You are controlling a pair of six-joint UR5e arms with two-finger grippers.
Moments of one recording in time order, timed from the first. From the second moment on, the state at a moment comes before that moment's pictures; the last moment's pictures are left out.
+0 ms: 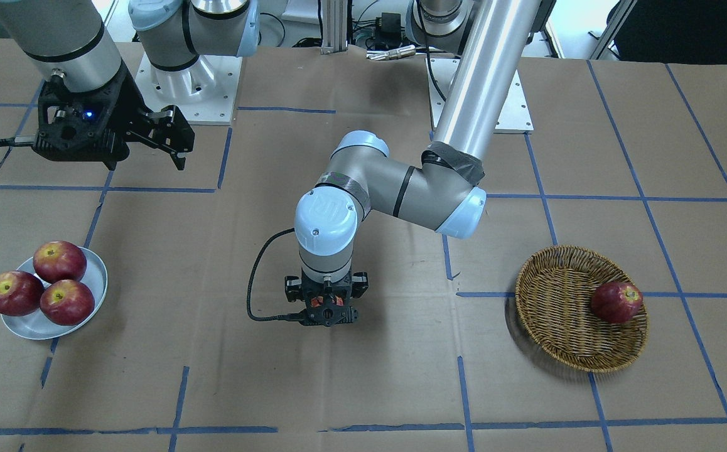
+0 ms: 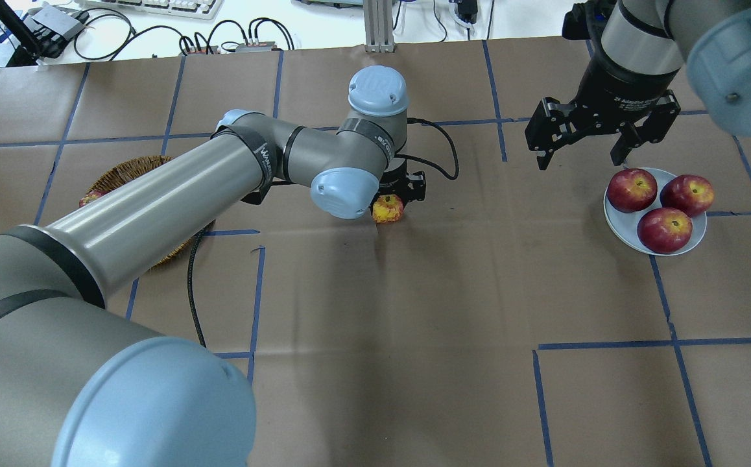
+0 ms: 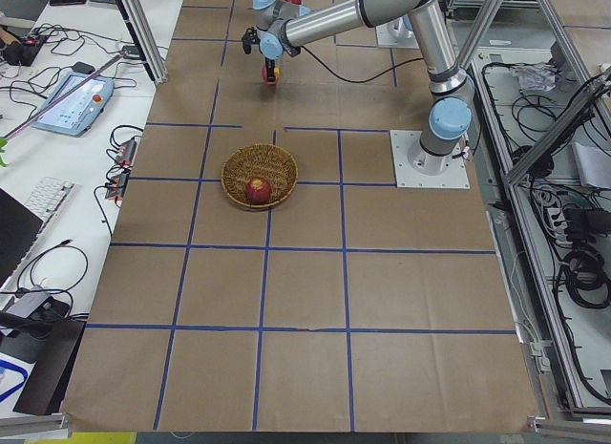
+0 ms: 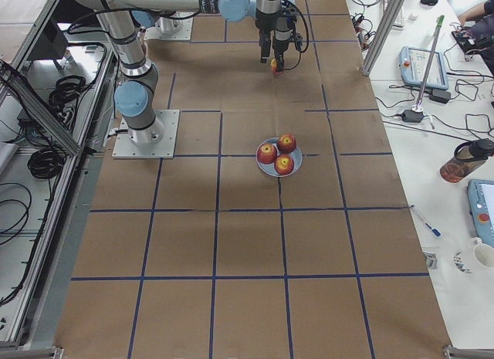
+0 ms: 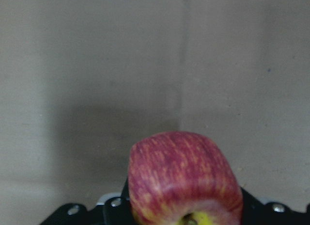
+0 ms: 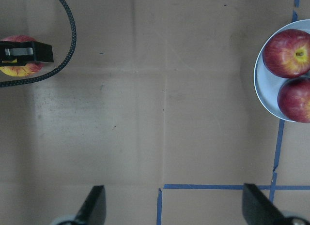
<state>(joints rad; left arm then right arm) -1.95 -2.20 -1.52 -1.01 1.56 -0.44 1.55 -1.57 1.61 -1.57 -1.57 -0.04</state>
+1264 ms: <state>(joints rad) -1.86 -1.93 -1.50 -1.22 1.56 -0.35 1.55 -1.57 1.61 -1.57 -1.56 -0.04</state>
